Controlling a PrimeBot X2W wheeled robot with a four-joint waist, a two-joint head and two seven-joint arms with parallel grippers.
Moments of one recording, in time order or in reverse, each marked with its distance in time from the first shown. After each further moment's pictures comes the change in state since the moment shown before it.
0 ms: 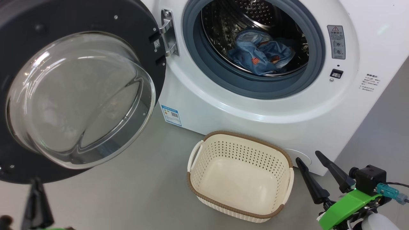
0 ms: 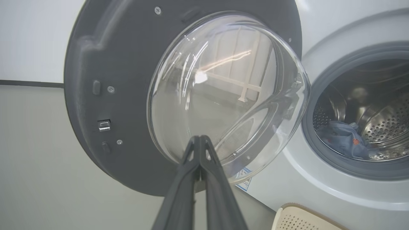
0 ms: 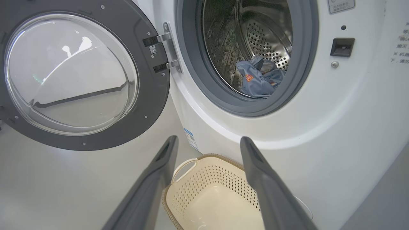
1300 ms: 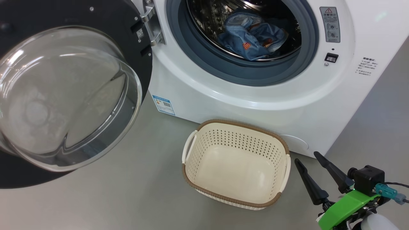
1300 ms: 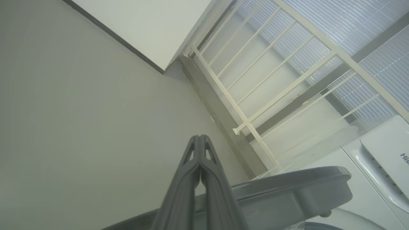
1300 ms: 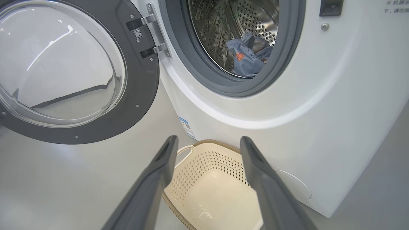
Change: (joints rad) left arm -0.868 0.577 0.179 0.745 -0.665 -0.045 0.620; right arm -0.001 -0.004 0.013 0.000 0.000 0.000 0.000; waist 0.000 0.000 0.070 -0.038
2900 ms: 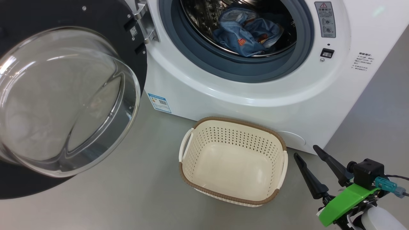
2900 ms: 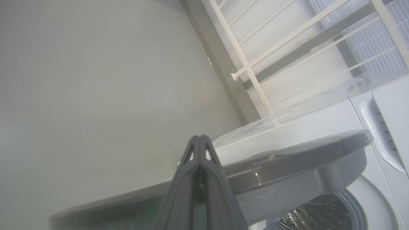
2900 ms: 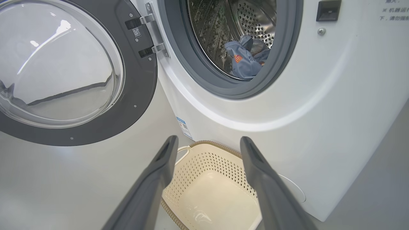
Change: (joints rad) left arm 0.025 0.033 -0.039 0.003 -0.111 0.025 0.356; right arm -0.040 -0.025 0.028 0.003 0.000 0.000 0.000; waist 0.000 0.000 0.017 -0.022
